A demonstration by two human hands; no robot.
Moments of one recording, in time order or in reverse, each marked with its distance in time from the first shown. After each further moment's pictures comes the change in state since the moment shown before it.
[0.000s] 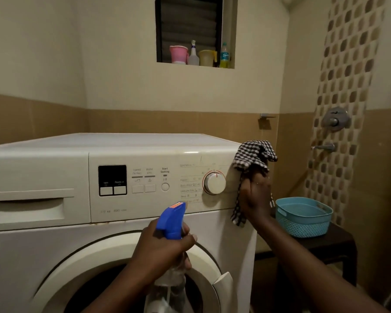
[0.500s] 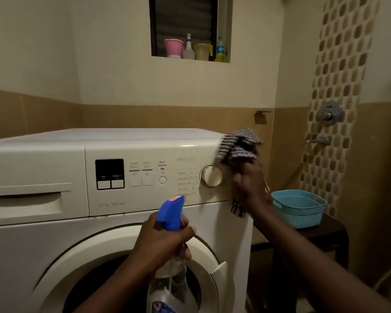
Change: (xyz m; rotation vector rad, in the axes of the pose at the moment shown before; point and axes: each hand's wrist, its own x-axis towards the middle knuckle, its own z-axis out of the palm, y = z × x) left_hand 0.001 -0.002 0.003 -0.019 -0.003 0.011; right_hand 0.002 -0.012 -0.005 -0.170 -0.143 -0.216
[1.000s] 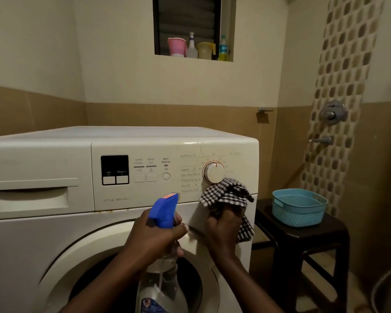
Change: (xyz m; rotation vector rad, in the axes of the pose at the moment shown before) left_hand -0.006 -0.002 -0.017 0.004 0.013 -0.006; right_hand -0.107 -0.042 0.057 0.164 0.024 0.521
